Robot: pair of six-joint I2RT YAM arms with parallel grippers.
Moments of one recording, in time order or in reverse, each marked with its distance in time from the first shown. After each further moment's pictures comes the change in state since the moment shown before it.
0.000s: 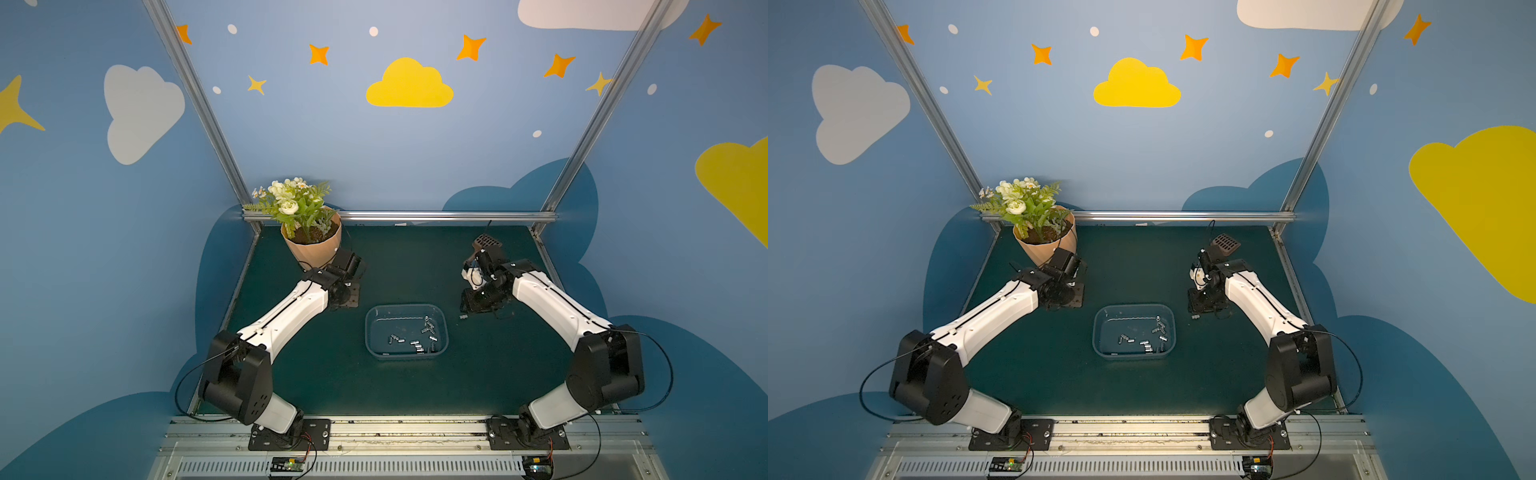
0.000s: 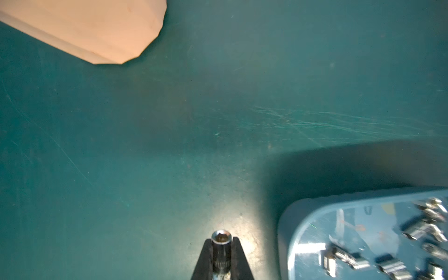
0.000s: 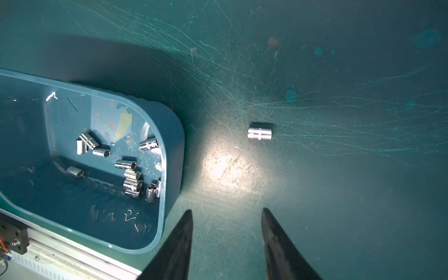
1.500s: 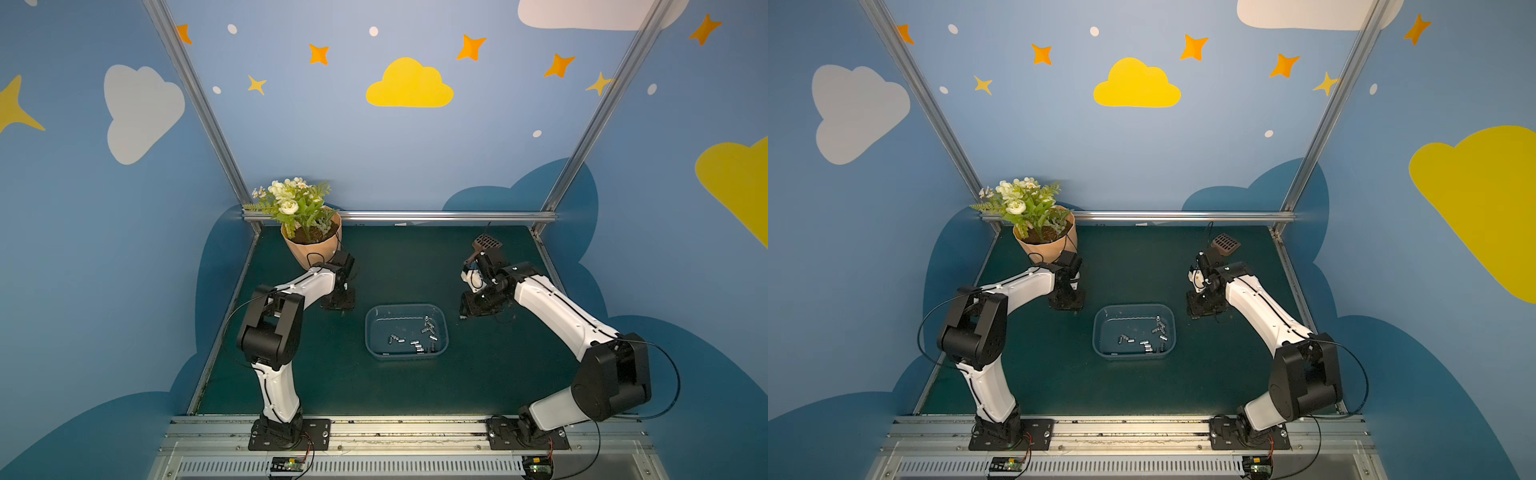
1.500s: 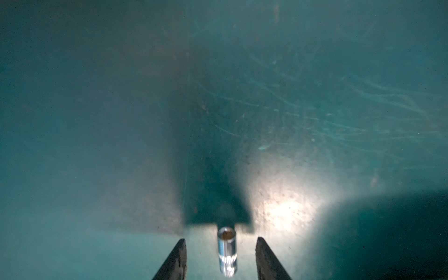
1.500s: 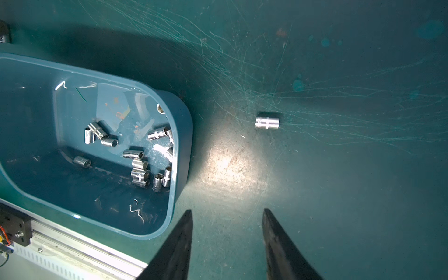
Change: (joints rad) left arm 0.126 0.308 0.069 0.044 0.109 0.053; right arm 0.030 -0.052 -0.020 -0.025 0.011 0.014
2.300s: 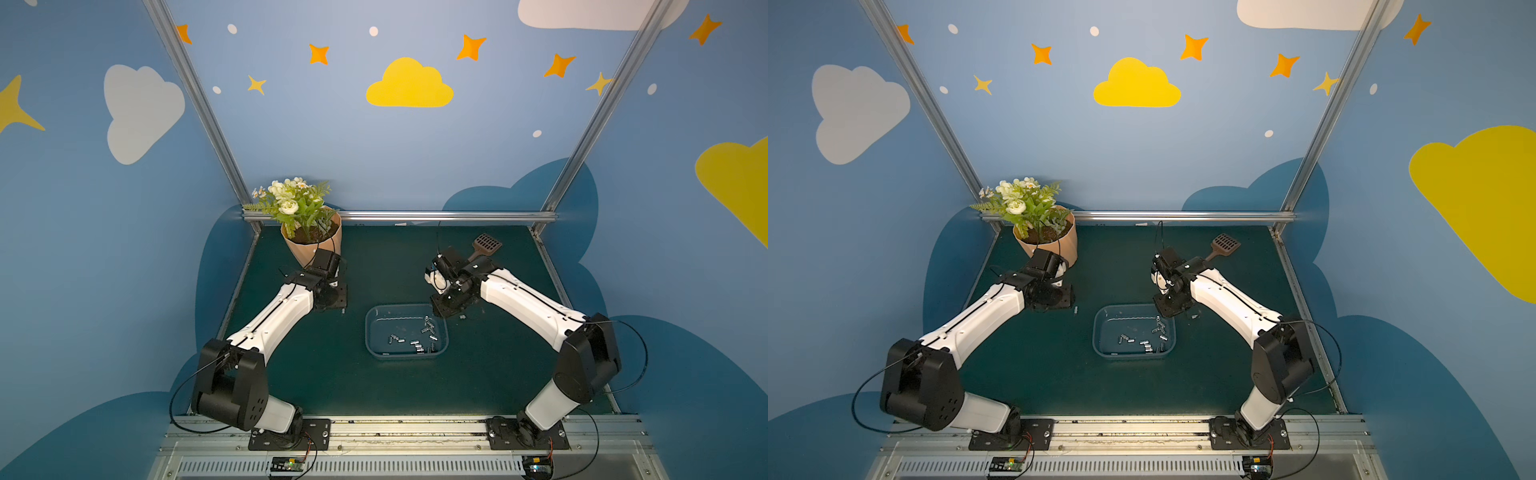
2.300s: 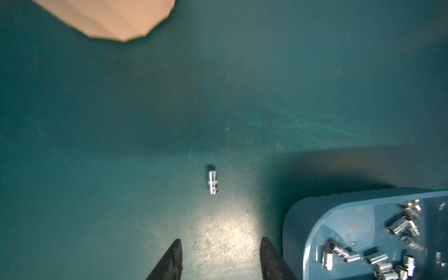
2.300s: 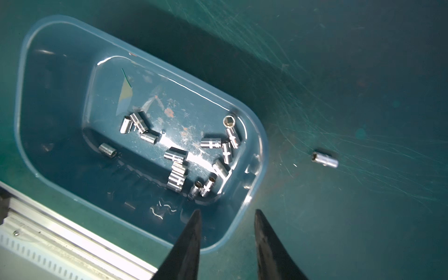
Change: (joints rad) left arm 0.001 -0.388 -0.162 -0.001 0.041 -0.034; right arm 0.293 0.175 0.195 -0.031 0.101 0.016
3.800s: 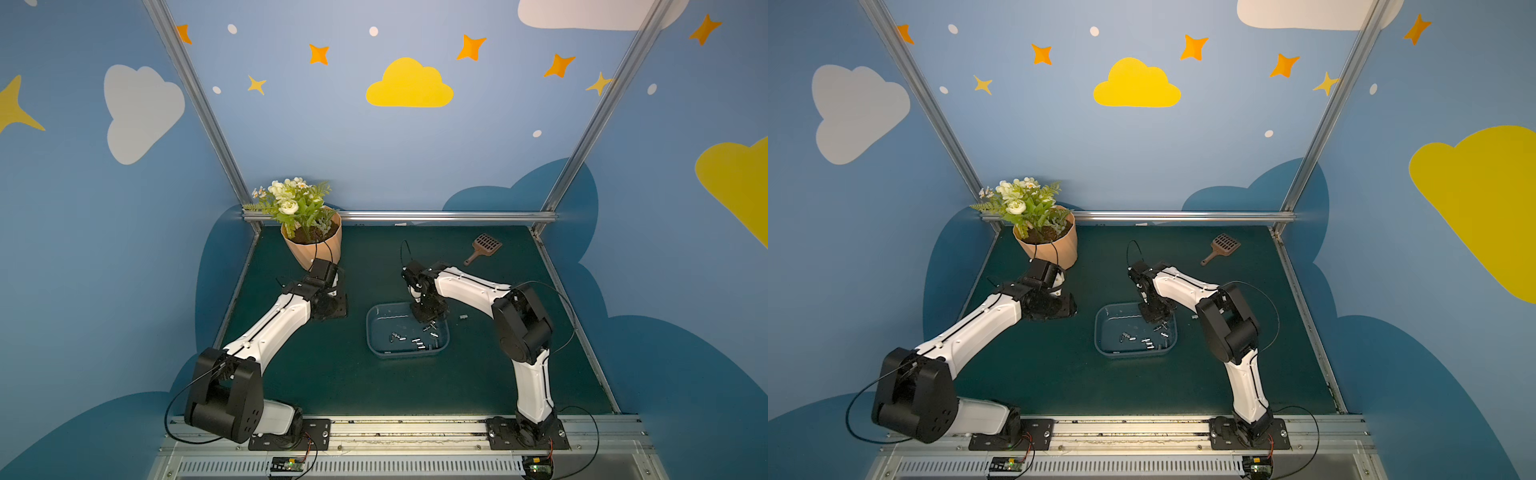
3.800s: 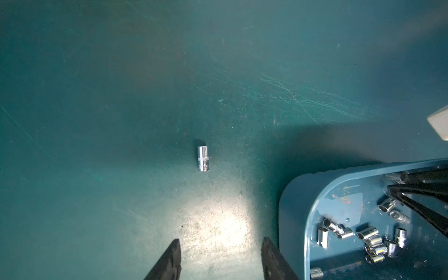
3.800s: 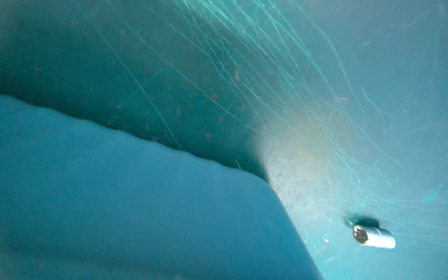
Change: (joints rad) left arm 0.002 -0.063 -0.098 0.038 0.079 -0.041; right arm 0.048 0.387 0.149 0.026 0.144 0.074
